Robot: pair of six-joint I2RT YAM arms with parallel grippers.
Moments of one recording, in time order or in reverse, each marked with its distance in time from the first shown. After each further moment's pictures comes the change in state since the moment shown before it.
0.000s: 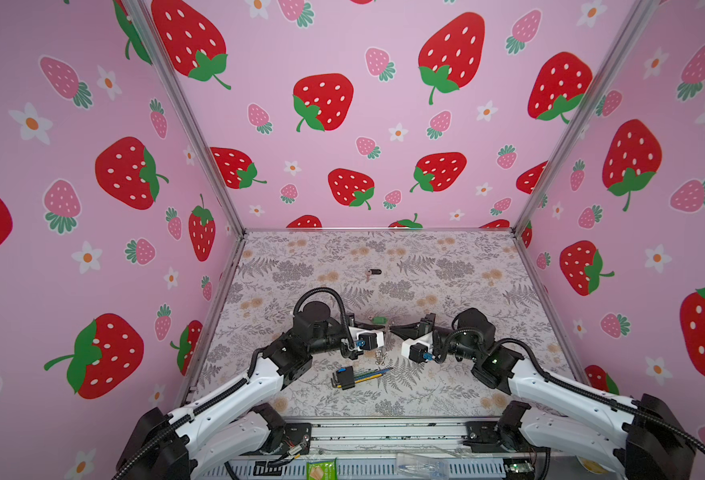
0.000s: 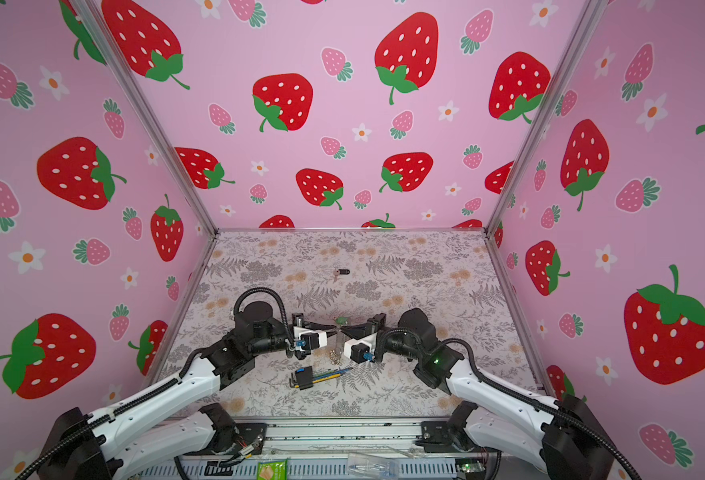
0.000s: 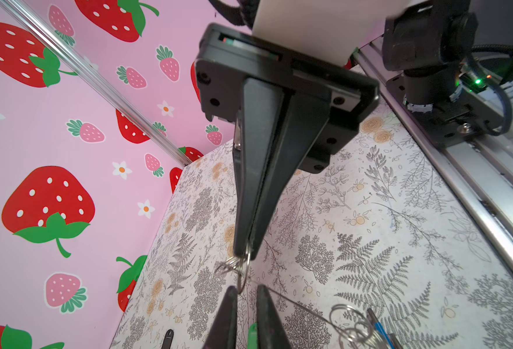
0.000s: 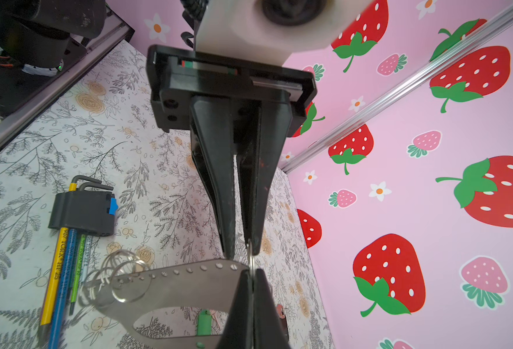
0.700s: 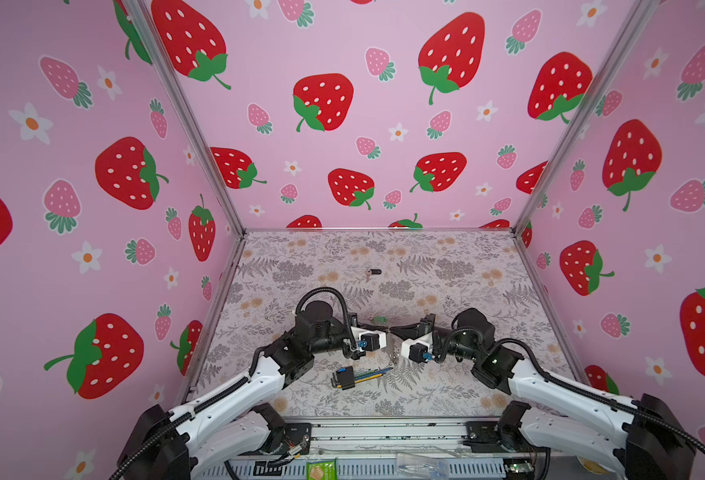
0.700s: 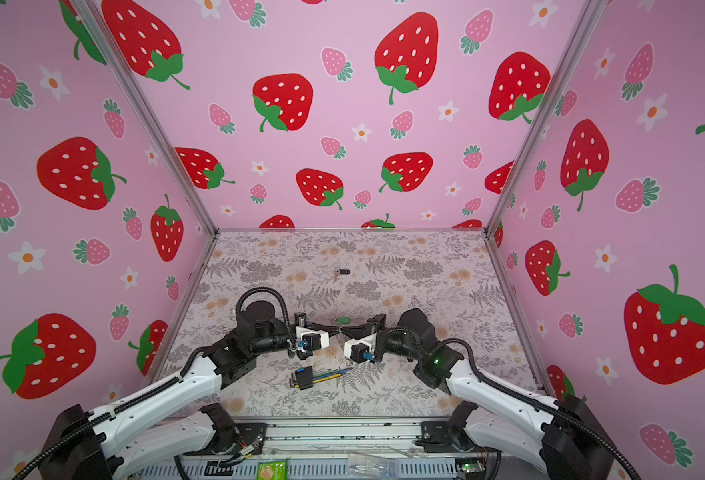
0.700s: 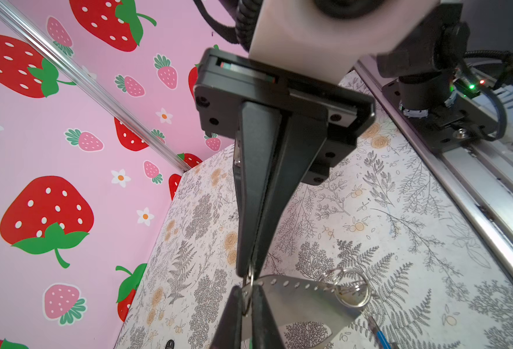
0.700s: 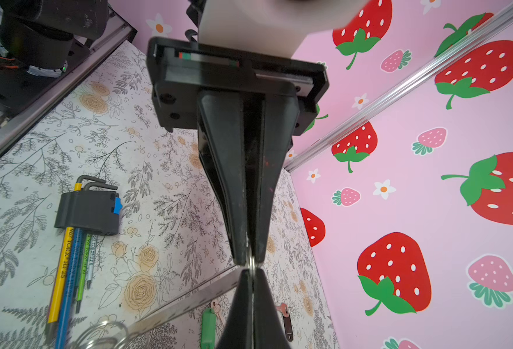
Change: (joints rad) left arm -0.019 0.014 0.014 0.003 -0.002 0.006; right arm 0.000 0.000 0.000 -0.008 -0.002 0.008
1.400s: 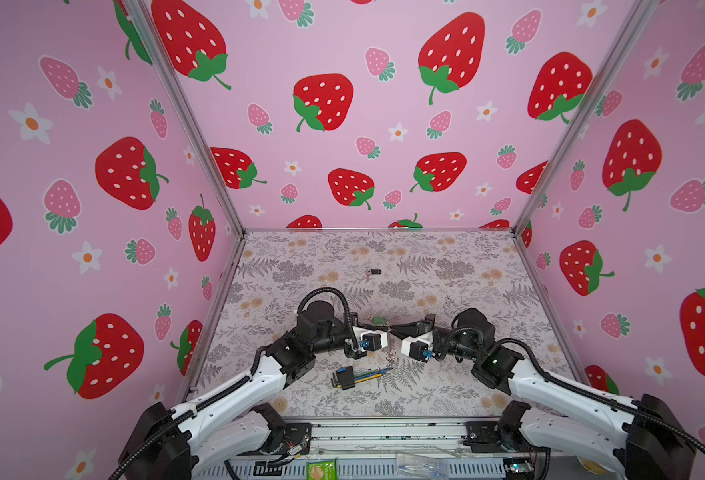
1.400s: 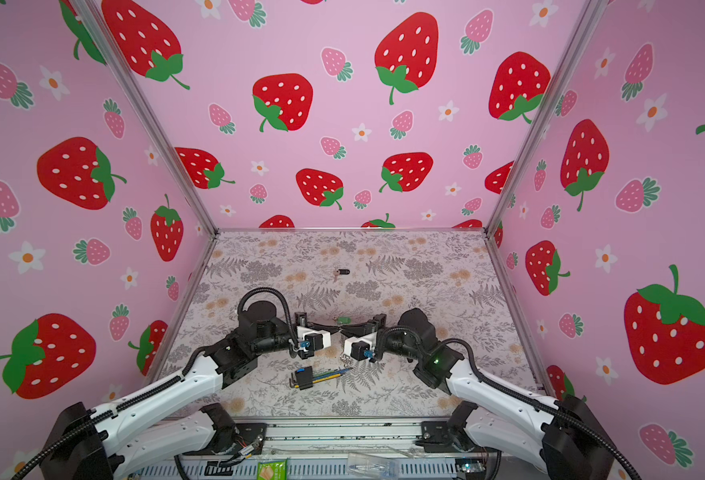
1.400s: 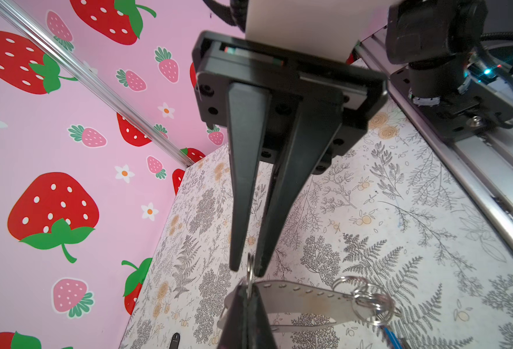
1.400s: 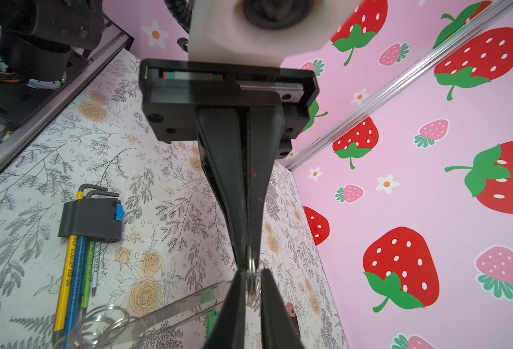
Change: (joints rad) left arm -0.006 0.008 0.001 0.005 -0.034 0.023; right arm 0.000 0.000 0.000 0.006 0.010 0.072
